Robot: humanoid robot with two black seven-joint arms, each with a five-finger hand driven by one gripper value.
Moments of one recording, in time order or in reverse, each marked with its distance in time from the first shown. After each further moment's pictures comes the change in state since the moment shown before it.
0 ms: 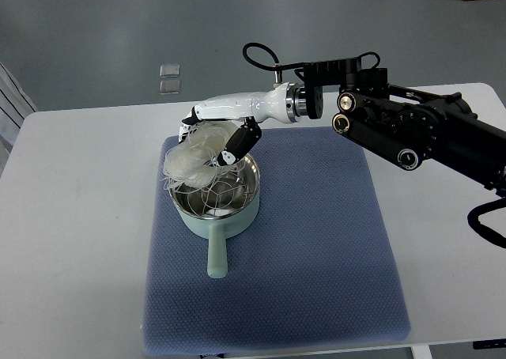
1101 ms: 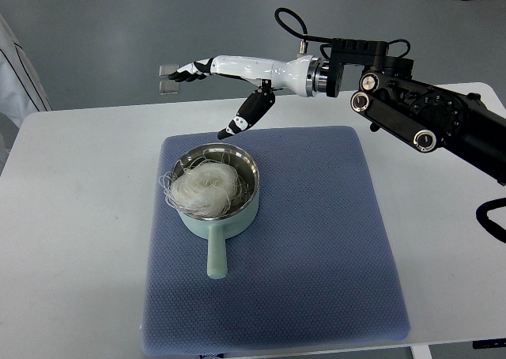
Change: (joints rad) left arm 0.000 0.000 0.000 0.000 0.000 0.000 0.000; right arm -0.005 -0.055 0.147 -0.010 0.191 -0.043 0.005
